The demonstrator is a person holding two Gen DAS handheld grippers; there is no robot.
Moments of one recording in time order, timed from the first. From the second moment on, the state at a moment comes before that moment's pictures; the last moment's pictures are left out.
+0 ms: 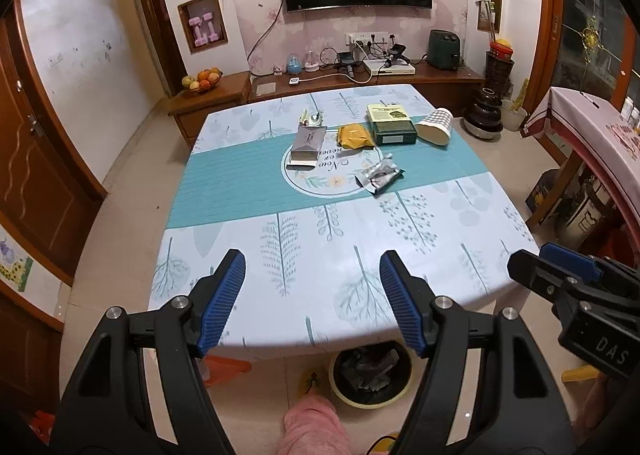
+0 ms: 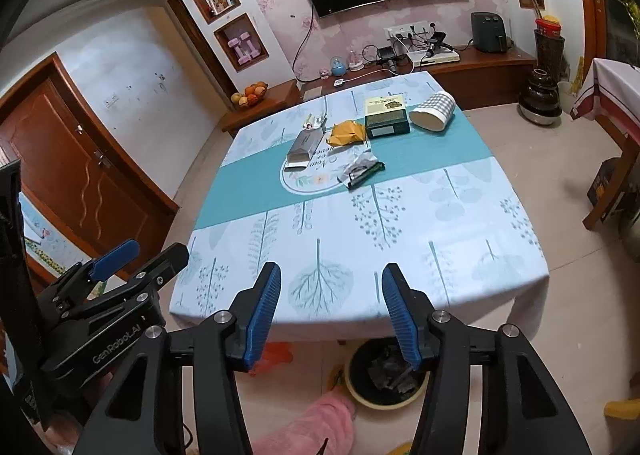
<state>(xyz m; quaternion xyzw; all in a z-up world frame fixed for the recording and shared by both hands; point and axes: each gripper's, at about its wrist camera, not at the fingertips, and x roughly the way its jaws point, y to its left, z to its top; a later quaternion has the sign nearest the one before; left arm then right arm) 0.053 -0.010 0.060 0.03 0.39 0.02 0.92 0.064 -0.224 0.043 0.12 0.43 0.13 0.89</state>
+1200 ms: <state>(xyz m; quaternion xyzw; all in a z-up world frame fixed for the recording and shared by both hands) 0.508 0.089 -0.114 -0.07 0.58 -0.08 0.81 0.430 -0.156 -0.146 0.23 0.56 -0.11 0.79</state>
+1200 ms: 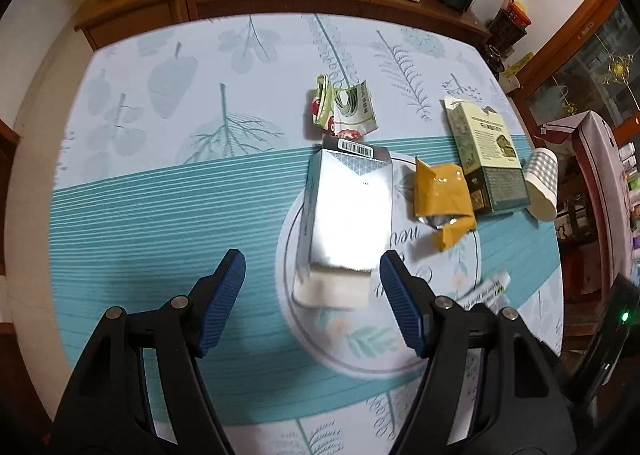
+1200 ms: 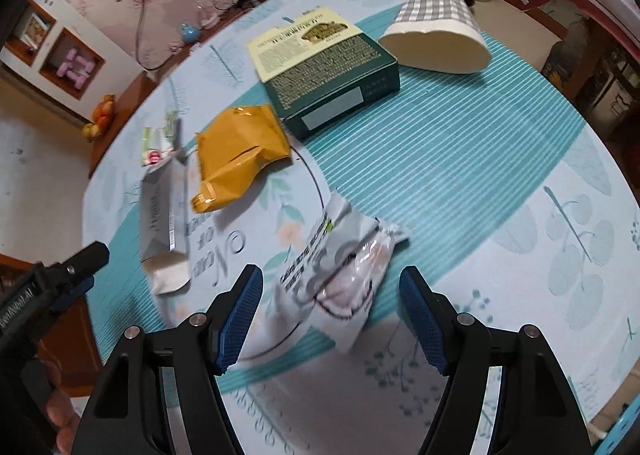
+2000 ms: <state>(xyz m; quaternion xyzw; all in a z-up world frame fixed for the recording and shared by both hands) 0.567 0.037 -0.164 -0.01 0.63 -0.08 0.77 0.451 -0.151 -0.158 0.20 0.55 -0.12 0.80</state>
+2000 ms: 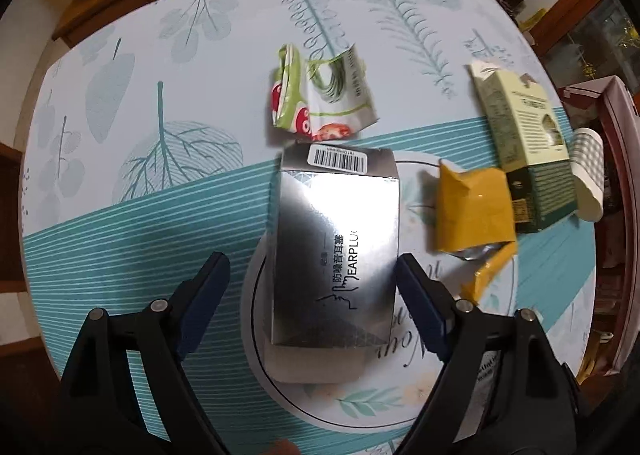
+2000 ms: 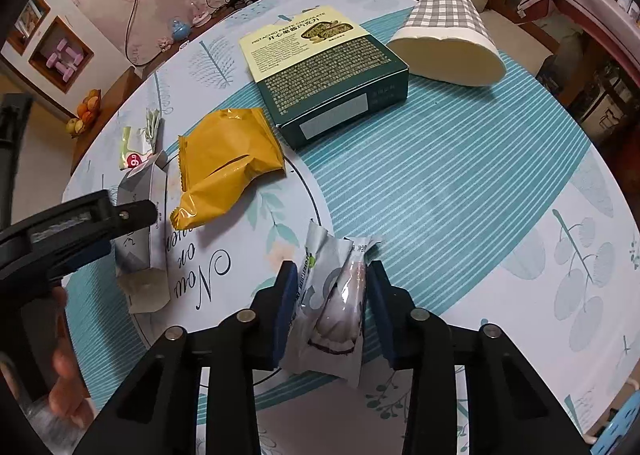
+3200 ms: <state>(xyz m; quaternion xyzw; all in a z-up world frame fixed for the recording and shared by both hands) 0.304 0.042 -0.041 0.00 0.53 -0.07 0.85 0.270 -0.185 -0.085 0.24 0.51 -0.03 0.82</state>
